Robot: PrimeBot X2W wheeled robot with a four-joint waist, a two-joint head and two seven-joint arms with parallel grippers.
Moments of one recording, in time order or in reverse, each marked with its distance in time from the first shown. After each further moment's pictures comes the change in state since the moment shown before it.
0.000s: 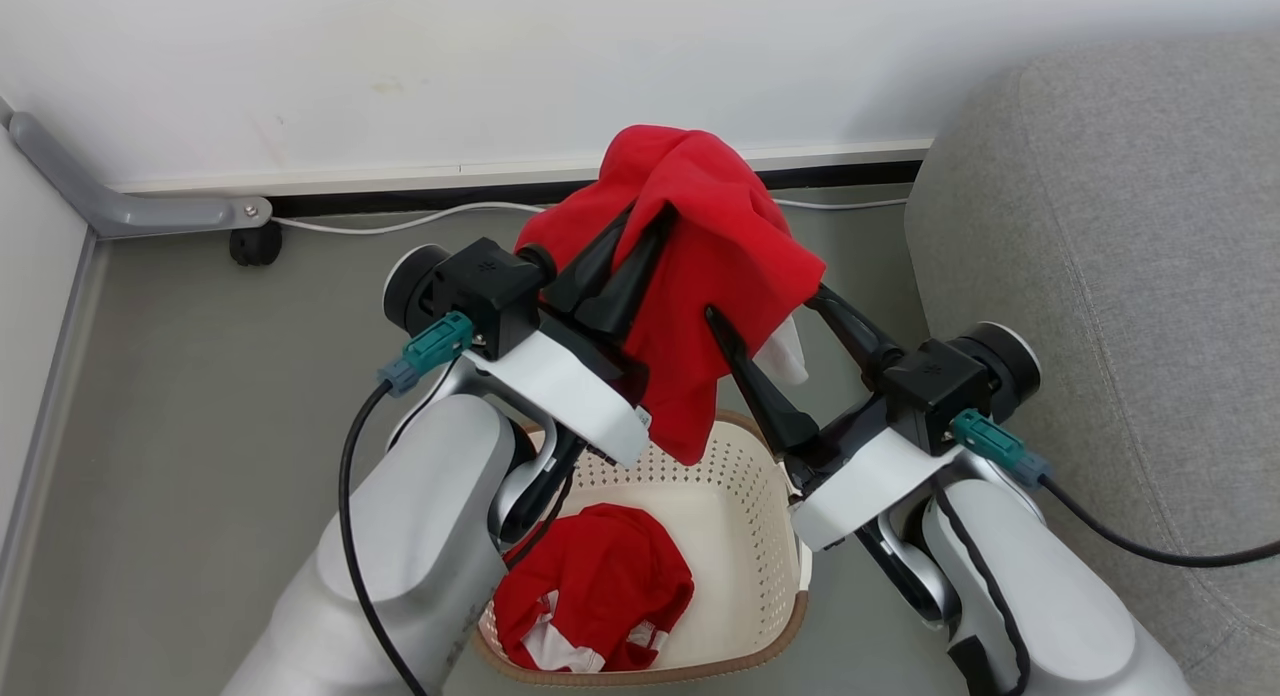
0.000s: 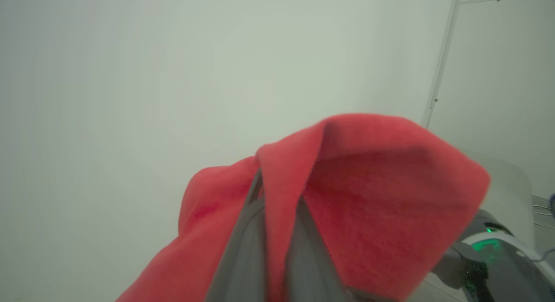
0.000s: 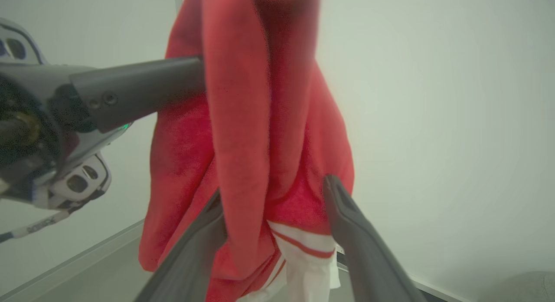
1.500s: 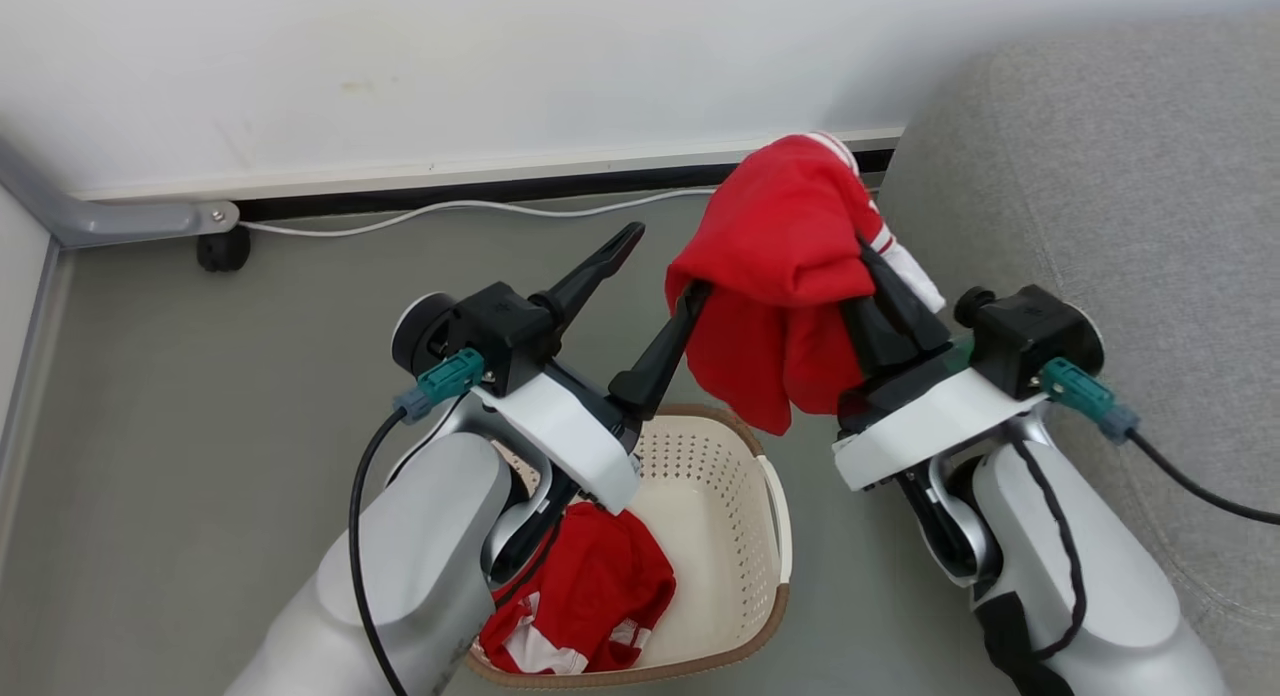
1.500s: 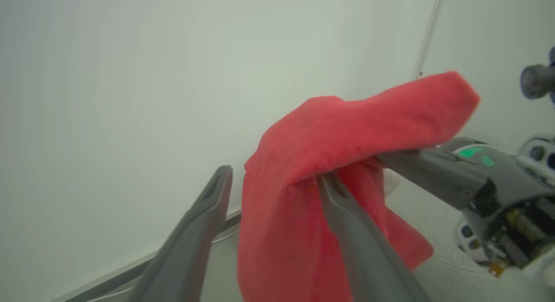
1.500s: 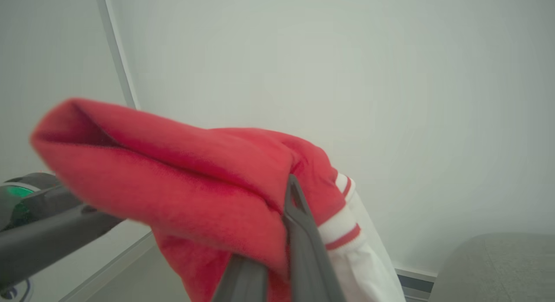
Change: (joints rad) left arm 0.019 0.049 -0.097 0.040 -0.062 0.000 -0.001; right arm -0.009 0.025 -0.149 0.016 0.064 0.000 0.000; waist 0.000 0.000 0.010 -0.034
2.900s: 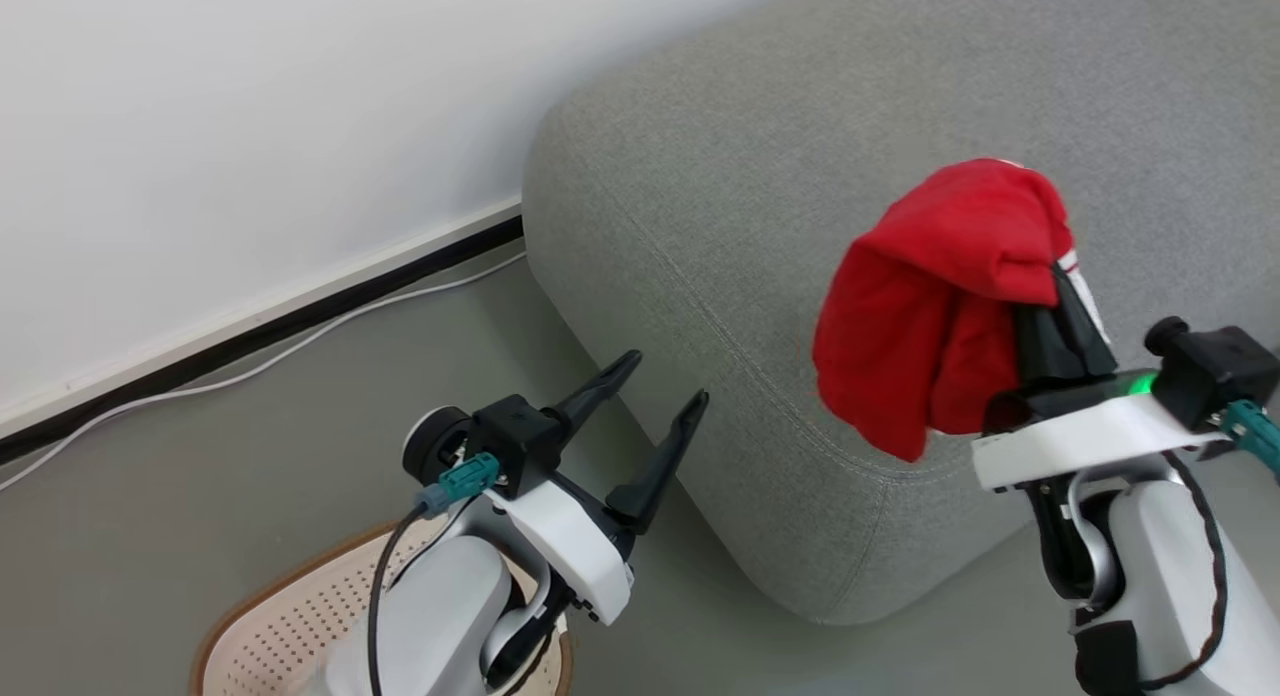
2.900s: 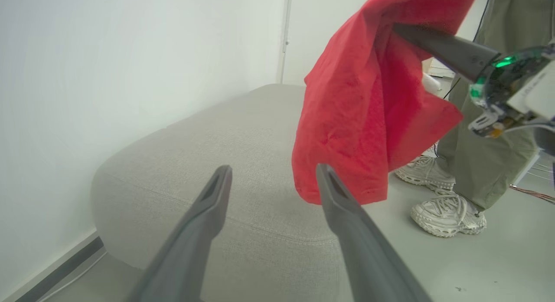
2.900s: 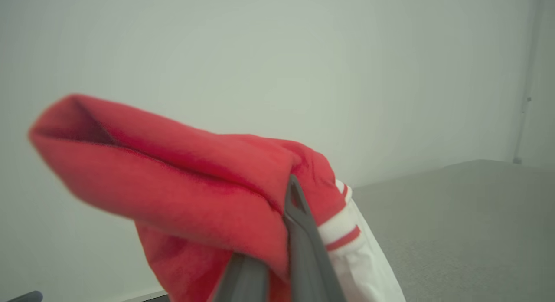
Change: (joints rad) left arm 0.138 0.034 -0.059 0.007 -0.009 0.000 0.000; right arm 0.135 -0.011 -0.263 -0.084 0.000 0.000 0.000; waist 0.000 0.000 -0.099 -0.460
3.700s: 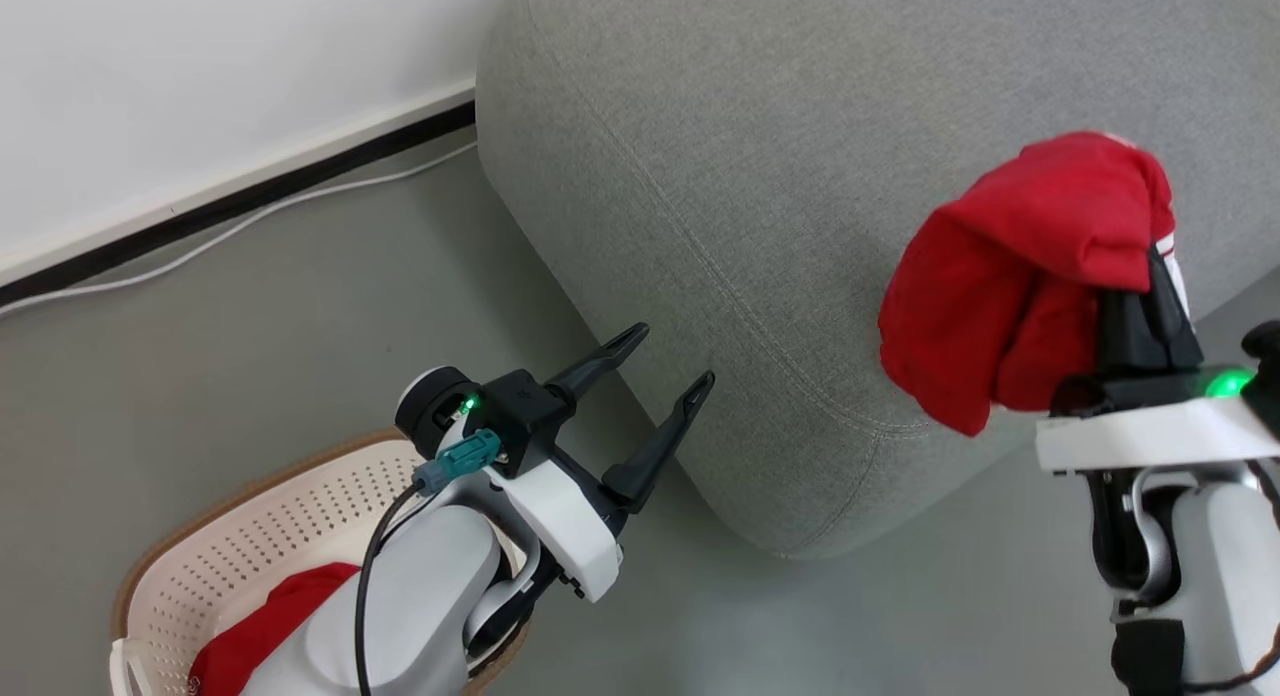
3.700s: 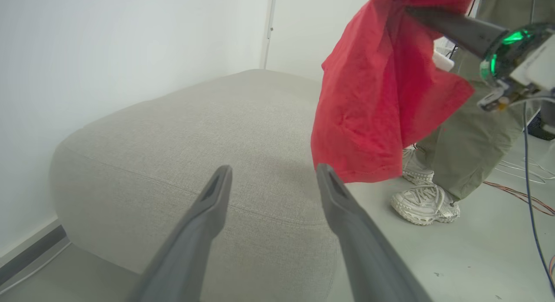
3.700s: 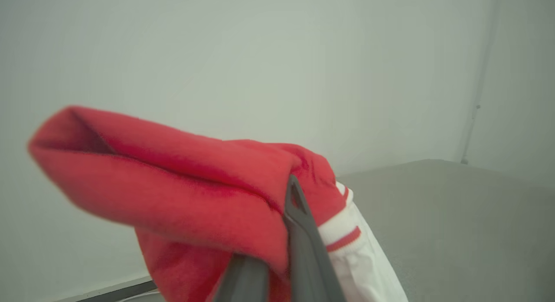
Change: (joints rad) left arm -0.070 0.042 -0.086 -0.027 -0.013 0.000 0.000; right arm 0.086 0.029 -0.159 -0.128 -0.046 0.000 0.000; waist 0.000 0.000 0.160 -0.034
